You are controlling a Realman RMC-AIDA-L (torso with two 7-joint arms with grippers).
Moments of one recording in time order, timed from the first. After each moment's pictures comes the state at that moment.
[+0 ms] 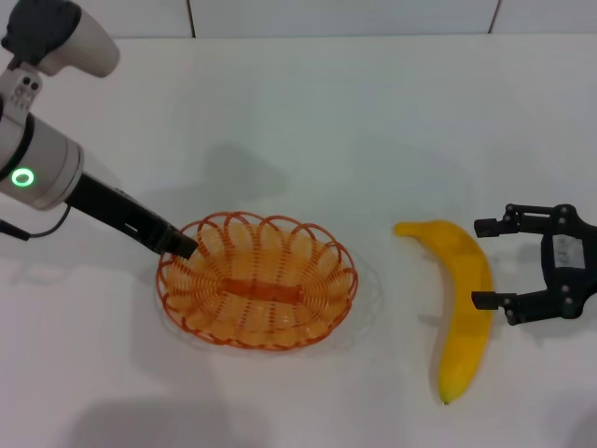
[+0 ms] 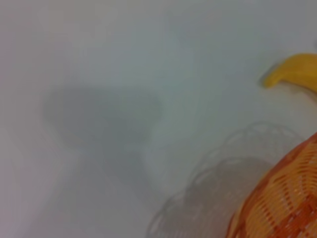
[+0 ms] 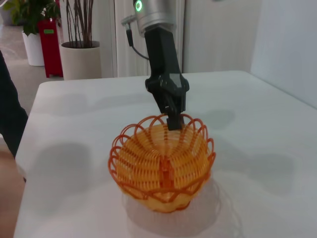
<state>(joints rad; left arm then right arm) -0.73 -2.04 1.12 1.02 2.47 1.57 -2.33 0.46 1.99 -0.48 -0.68 -2.28 -1.80 0.98</state>
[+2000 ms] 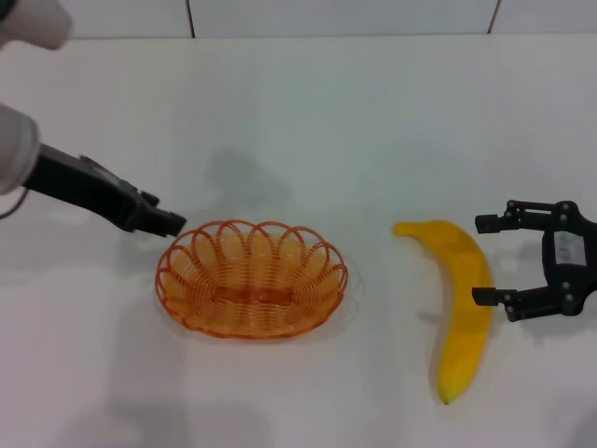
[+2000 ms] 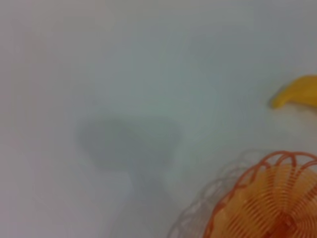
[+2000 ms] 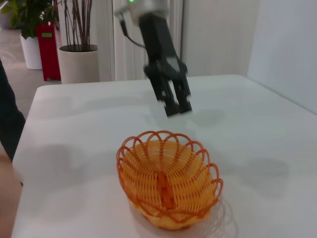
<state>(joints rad) -0.57 -2.04 1.17 1.35 2.42 1.61 -2.38 0.46 1.99 -0.48 -0.68 -2.27 -1.80 0.98</state>
